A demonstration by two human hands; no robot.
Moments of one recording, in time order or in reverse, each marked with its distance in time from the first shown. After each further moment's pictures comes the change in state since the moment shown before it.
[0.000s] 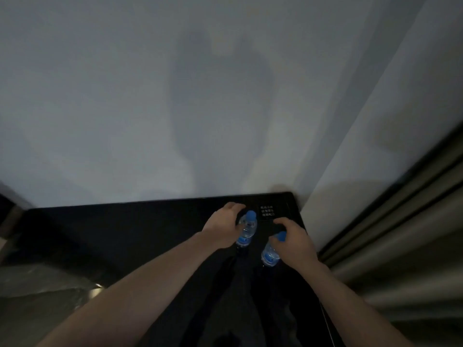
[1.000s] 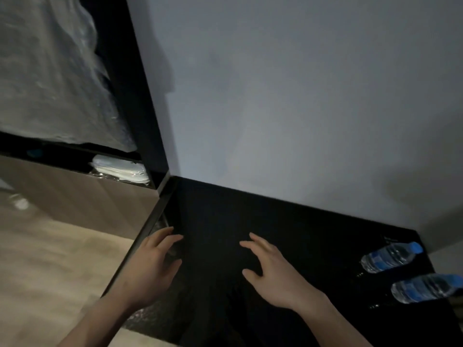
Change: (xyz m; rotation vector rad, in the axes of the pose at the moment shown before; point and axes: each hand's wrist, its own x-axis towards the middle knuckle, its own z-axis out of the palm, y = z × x) left_hand -0.440 -0.376 -0.219 0.036 0.280 -0.385; right_hand -0.171 -0.389 0.263 -0.154 -0.607 -0.457
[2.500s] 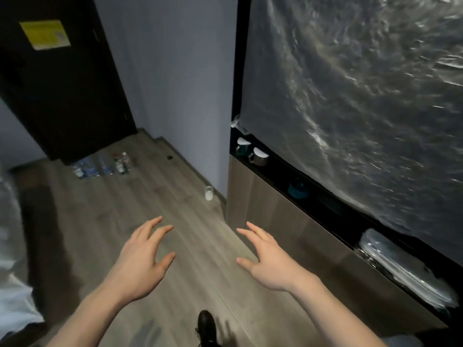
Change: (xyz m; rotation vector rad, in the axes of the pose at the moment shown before) left_hand -0.219 -0.729 -0.354 0.009 0.361 -0.674; right_hand 0.389 -0.725 0.409 -0.248 -0.329 -0.541
